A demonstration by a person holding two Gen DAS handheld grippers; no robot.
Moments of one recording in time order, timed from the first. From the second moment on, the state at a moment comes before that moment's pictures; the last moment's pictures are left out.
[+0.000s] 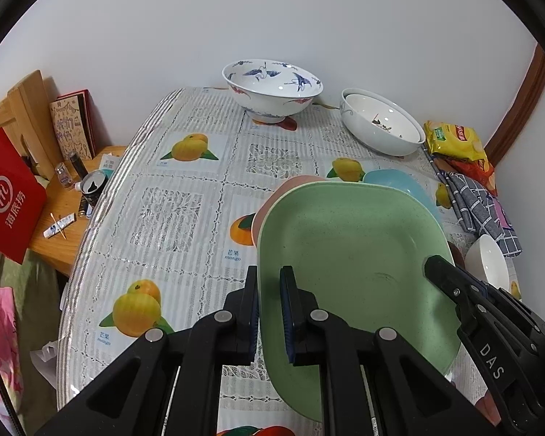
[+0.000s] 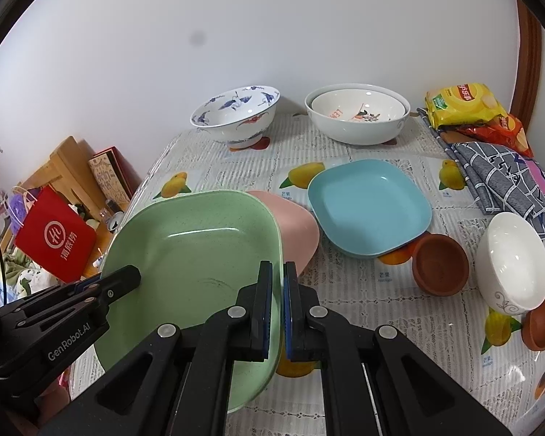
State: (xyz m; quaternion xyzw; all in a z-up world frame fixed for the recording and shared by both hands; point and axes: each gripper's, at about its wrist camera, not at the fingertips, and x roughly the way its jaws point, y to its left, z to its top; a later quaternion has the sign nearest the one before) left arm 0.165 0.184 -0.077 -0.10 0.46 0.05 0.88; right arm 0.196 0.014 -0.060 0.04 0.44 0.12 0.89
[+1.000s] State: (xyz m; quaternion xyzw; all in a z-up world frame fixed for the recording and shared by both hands) left arm 0.188 0.212 -0.117 -0.12 0.50 0.08 0.86; right arm 0.233 0.044 -0.108 0.02 0.48 0.14 0.86
